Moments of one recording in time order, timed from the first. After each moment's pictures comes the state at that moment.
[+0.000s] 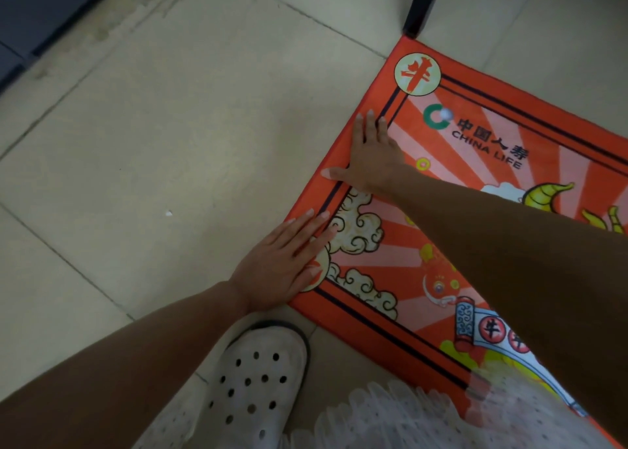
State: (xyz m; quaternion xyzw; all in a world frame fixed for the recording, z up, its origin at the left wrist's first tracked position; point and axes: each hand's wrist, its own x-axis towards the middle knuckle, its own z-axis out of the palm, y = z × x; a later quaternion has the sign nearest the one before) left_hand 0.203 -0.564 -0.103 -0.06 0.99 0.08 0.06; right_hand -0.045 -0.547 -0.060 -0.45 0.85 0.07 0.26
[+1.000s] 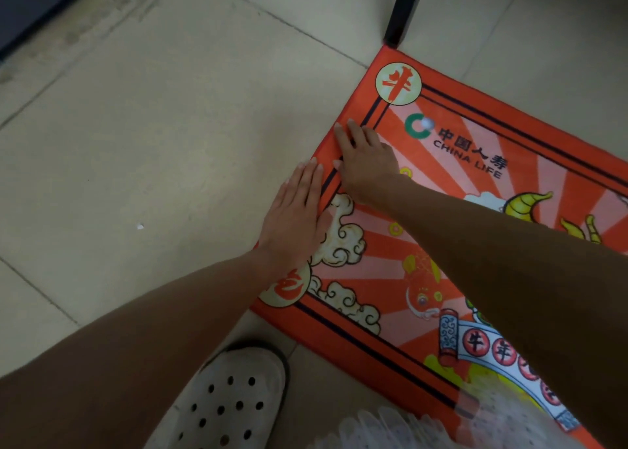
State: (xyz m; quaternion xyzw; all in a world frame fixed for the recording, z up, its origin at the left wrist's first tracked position) left_hand 0.106 -0.569 -0.108 -0.27 0.95 0.14 0.02; right_hand -0.064 -0.536 -0.070 -0.50 0.85 0.05 0.16
